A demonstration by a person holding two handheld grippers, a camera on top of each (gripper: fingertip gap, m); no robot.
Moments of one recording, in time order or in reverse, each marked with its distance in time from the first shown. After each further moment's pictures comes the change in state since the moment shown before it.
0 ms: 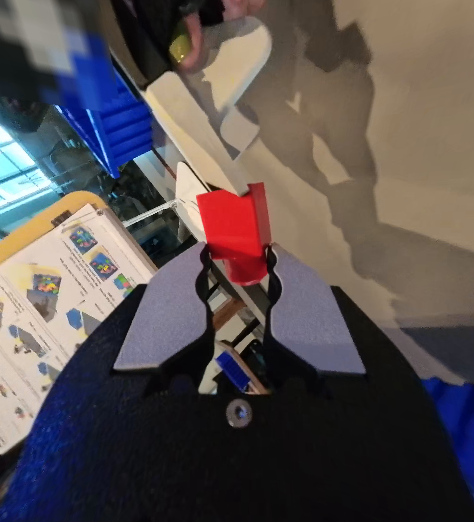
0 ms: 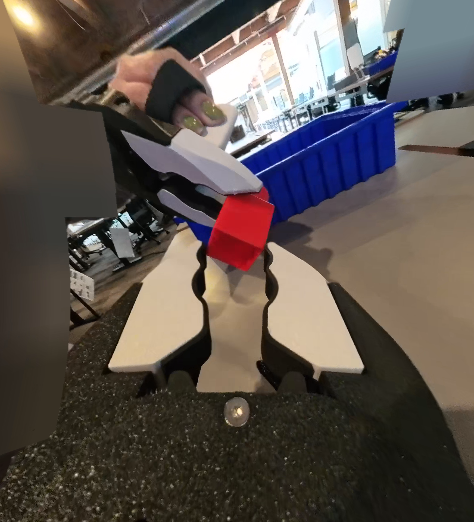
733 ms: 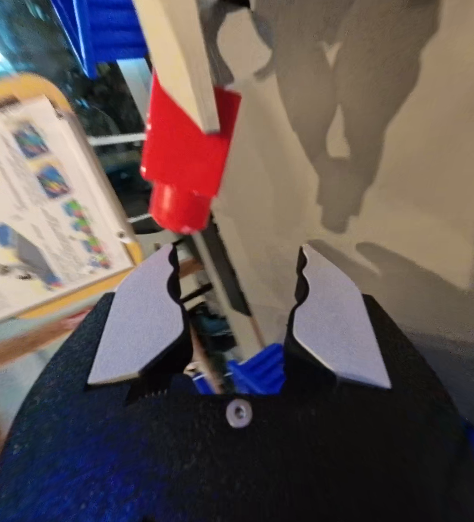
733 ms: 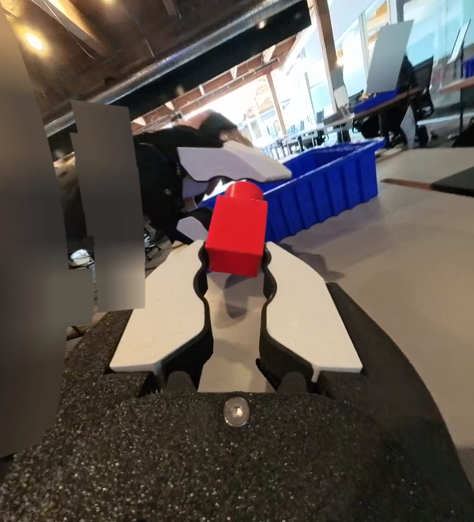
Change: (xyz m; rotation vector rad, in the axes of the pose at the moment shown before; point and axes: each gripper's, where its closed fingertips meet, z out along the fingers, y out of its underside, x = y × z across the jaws) left arm 0.016 0.029 0.005 -0.139 0.000 -0.359; right arm -0.004 -0.018 -0.012 0.088 0.019 -0.053
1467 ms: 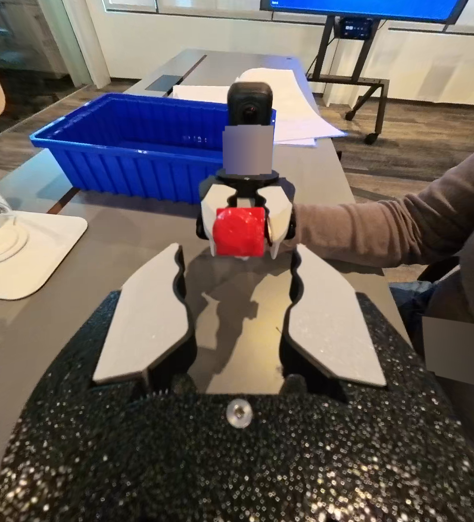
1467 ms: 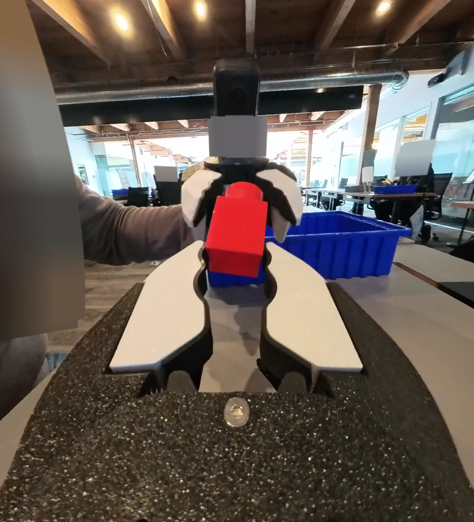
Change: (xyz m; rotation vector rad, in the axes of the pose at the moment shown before) left arm -0.025 -0.072 -0.071 0.937 0.456 -1.064; right arm -0.048 -0.011 -0.002 0.098 -0.156 -0.331
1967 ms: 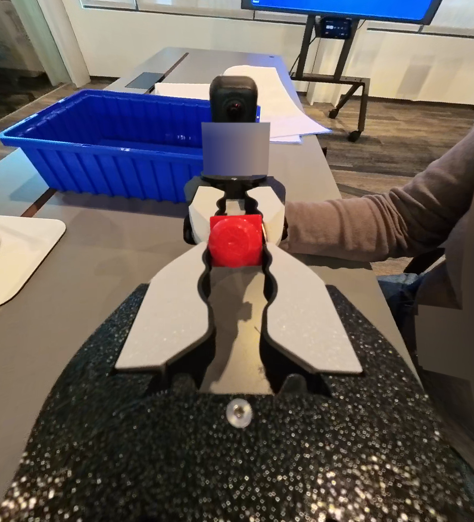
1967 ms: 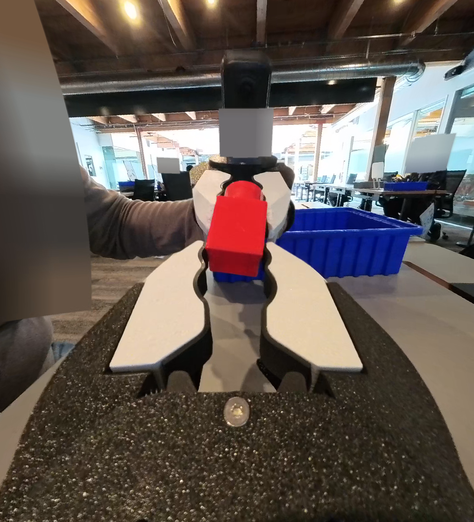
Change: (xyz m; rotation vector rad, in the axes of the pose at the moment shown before) left arm 0.010 0.007 0.006 -0.015 0.058 0.000; right arm -0.005 0.006 0.003 -0.023 -0.029 -0.010
